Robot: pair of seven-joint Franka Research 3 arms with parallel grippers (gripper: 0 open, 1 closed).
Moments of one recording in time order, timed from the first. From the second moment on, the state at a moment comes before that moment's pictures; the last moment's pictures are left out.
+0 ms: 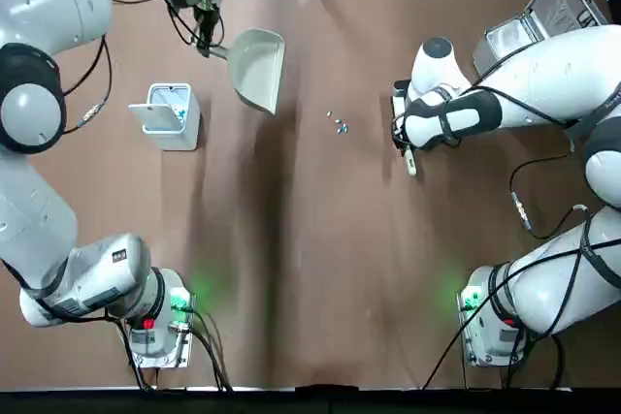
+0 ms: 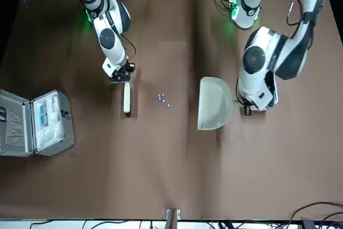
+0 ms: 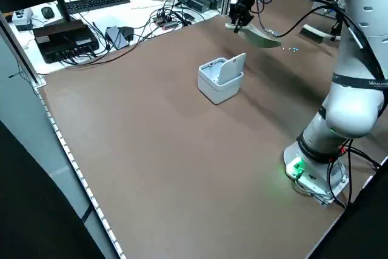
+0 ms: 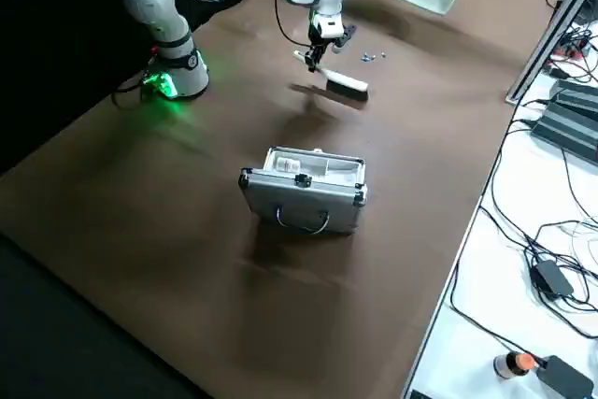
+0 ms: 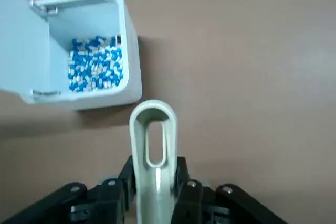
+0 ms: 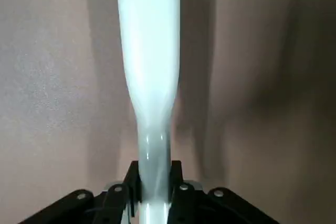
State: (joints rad) left arm 0.27 0.36 -0.77 -1.85 0.57 1.91 -2.15; right arm 0.50 0.13 0.06 -2.50 0.06 2.50 0.46
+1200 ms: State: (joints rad) left arm 0.11 0.49 -0.77 -2.00 0.73 2.09 -2.48; right arm 0.53 0.18 0.07 -2.26 0.06 2.26 0.68
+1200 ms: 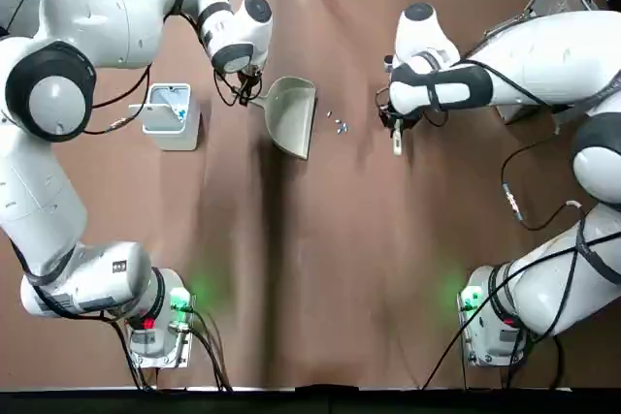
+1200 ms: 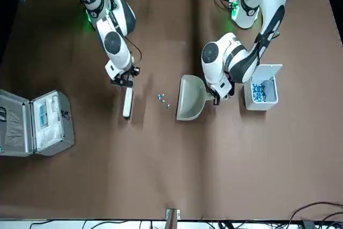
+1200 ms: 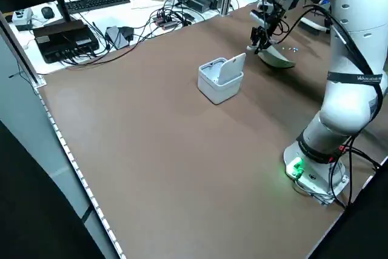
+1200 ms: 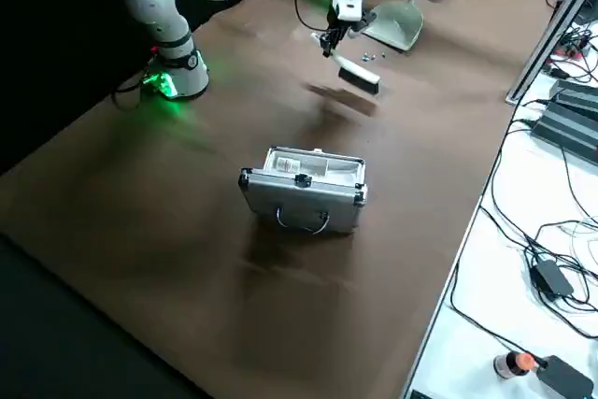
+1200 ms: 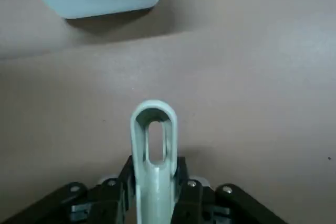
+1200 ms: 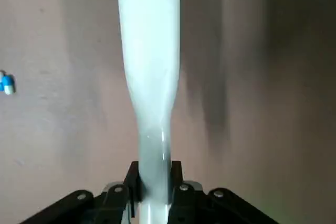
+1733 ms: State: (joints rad) left arm 0.08 0.53 -0.77 -1.98 0.76 2.10 -2.52; right arm 0.66 0.36 0.07 -2.05 0.10 2.20 0.81
